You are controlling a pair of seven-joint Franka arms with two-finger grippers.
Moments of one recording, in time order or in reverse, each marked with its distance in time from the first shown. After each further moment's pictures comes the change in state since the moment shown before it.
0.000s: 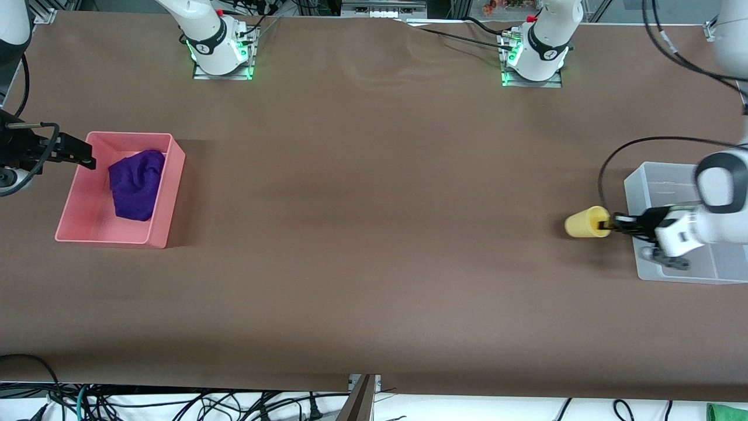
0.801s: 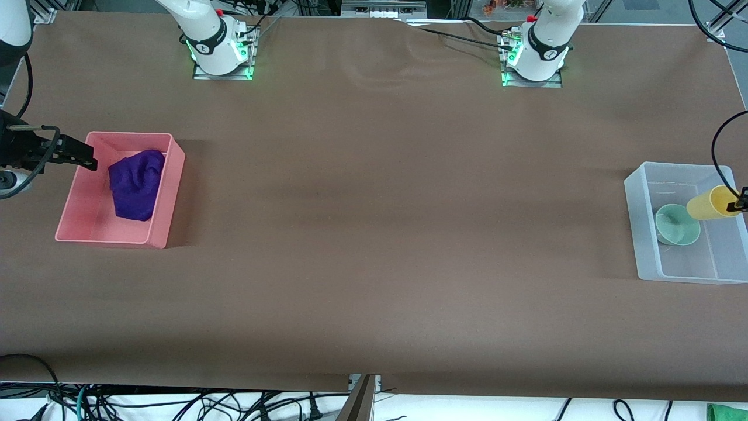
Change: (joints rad) left arm 0.215 0.059 0.040 0.203 0.357 -0.030 0.318; right arm 0.001 0.003 0.000 0.000 0.003 -0.001 0.034
